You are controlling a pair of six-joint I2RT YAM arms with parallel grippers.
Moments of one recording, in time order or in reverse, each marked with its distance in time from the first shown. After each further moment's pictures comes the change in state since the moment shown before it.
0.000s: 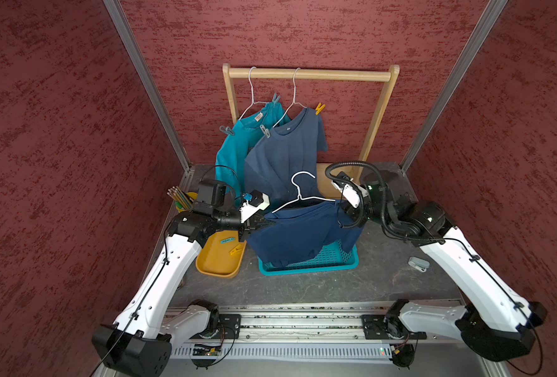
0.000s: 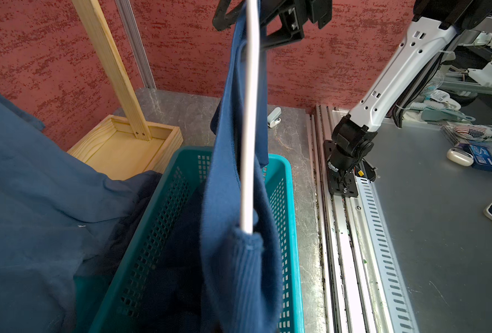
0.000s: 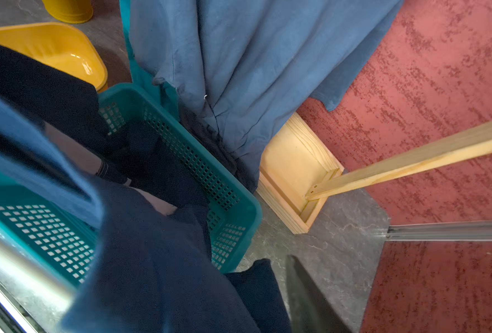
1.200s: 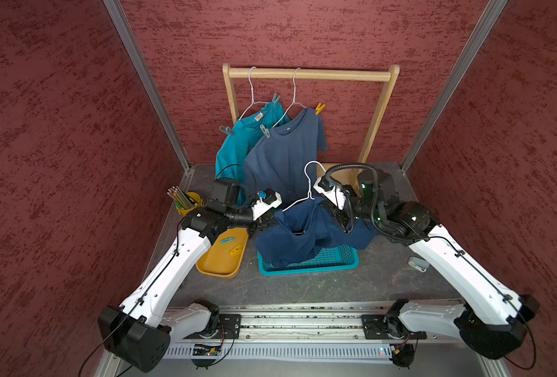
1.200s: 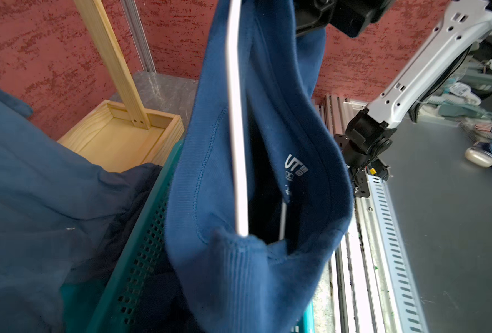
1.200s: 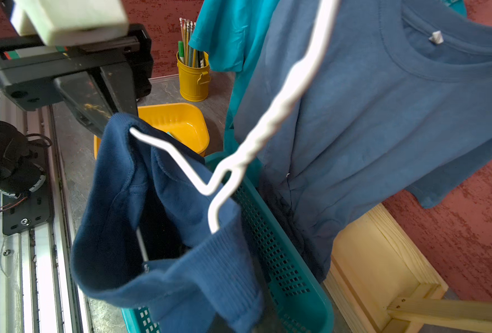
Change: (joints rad) left arm -0.125 0.053 -0.019 0.158 -0.128 -0.117; right arm 0.008 0.016 -0.121 0.278 -0.389 -0.007
